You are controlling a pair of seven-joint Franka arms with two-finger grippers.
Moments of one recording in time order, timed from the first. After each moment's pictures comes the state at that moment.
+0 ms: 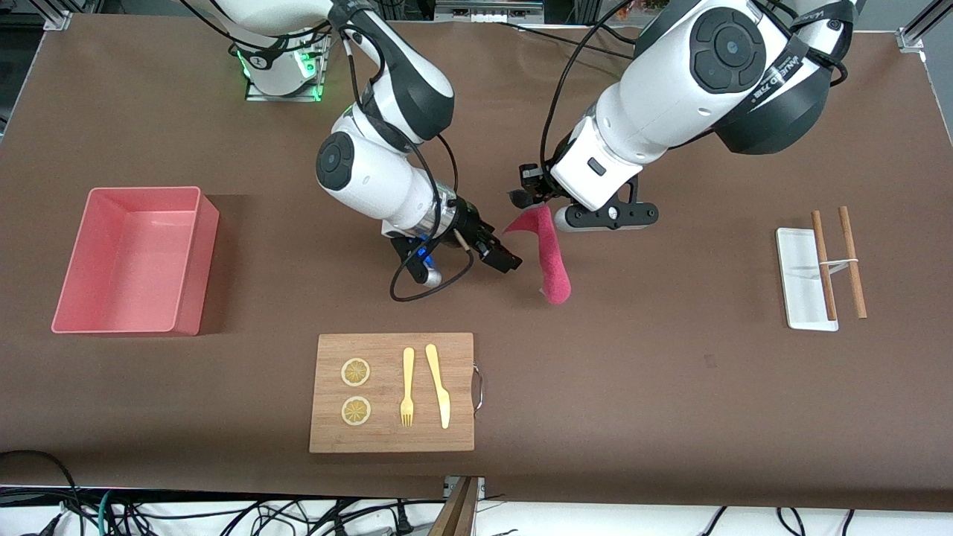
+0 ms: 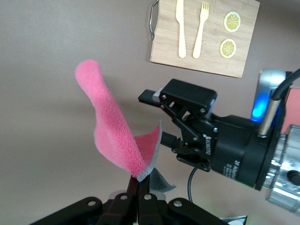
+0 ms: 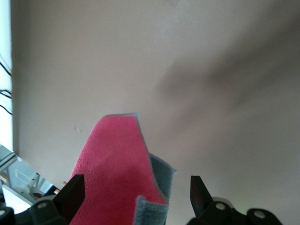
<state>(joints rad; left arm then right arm) -0.05 0.44 -0.65 -1.24 -0.08 1.71 -0.80 0.57 0.60 0.14 -1.41 0.58 2.34 1.22</state>
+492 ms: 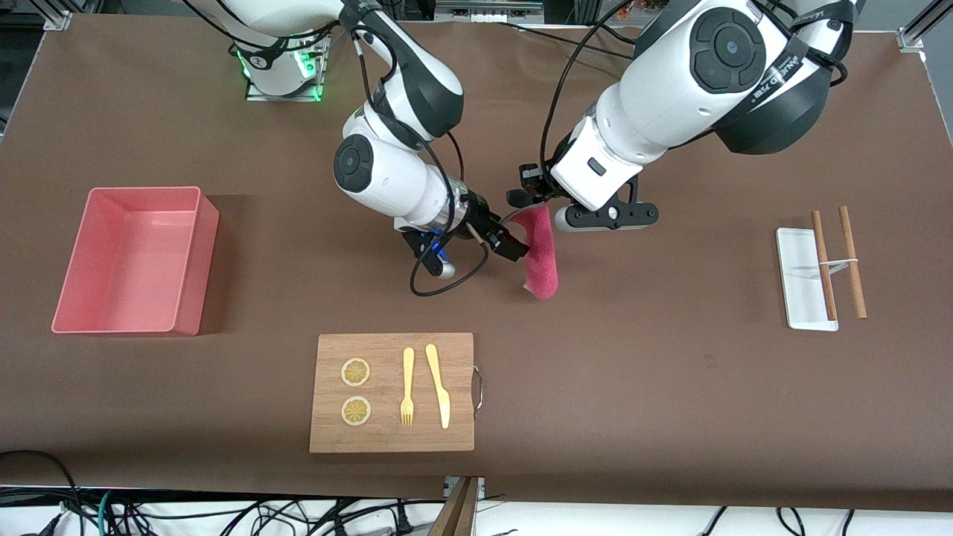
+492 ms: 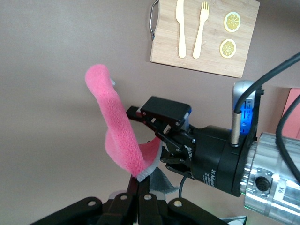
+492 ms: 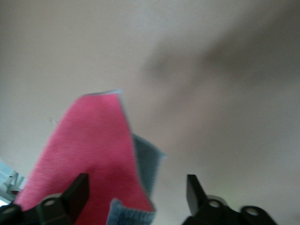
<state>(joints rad) -0.05 0.44 -0.65 -1.24 -0.08 1.71 -0.80 0.58 0.60 0.15 -1.41 0.58 2.28 1.22</state>
